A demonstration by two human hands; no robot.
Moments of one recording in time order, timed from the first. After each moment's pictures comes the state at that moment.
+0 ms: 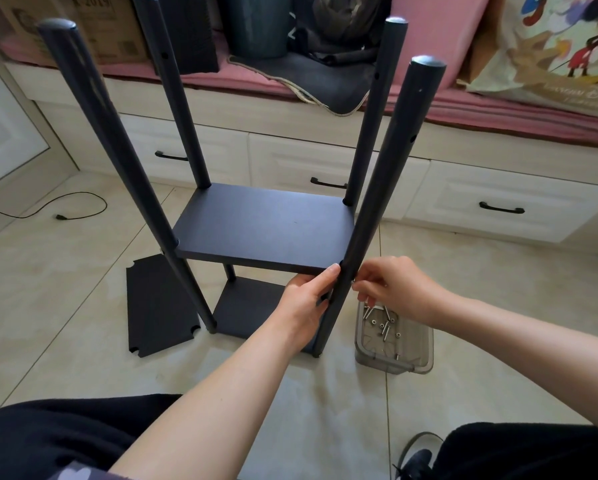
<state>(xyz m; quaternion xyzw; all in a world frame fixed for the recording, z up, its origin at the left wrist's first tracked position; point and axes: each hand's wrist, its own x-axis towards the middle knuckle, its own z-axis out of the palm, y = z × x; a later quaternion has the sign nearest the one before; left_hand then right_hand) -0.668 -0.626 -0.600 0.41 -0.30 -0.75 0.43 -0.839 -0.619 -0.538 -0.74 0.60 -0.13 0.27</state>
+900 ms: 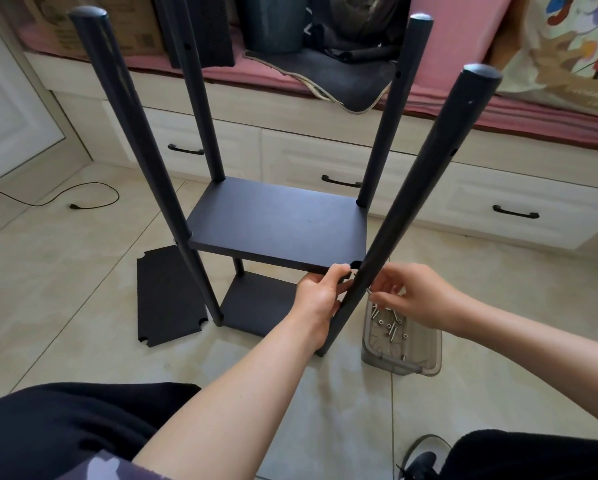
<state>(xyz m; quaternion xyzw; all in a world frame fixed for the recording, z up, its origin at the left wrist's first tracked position) -0.680 -0.622 -0.590 0.48 -0.25 -0.73 0.43 -0.847 -0.611 -0.539 -0.76 0.58 -0.12 0.26</state>
